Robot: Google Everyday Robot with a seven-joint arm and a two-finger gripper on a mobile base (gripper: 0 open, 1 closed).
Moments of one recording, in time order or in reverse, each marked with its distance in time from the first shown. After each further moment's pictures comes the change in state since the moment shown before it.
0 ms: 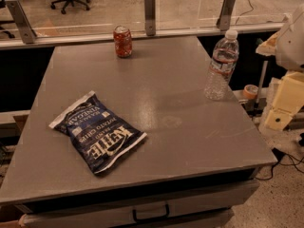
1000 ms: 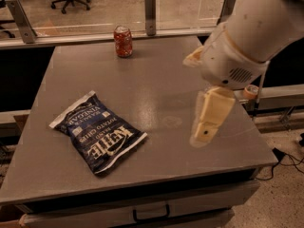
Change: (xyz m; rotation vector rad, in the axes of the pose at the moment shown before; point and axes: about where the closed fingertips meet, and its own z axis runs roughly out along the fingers) arm -0.120 0.043 0.040 -0.103 -0.229 -0.199
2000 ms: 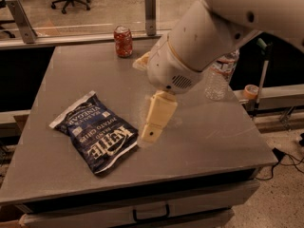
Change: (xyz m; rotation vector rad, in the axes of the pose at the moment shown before) arm -0.091 -0.002 0.053 -0.048 -0.209 -0.111
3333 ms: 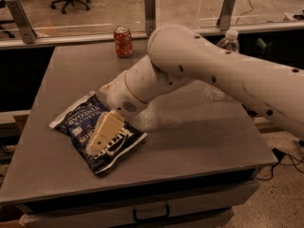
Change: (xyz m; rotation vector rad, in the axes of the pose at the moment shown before) arm -0.040 -0.025 0.135 -0.083 -0.252 0.156
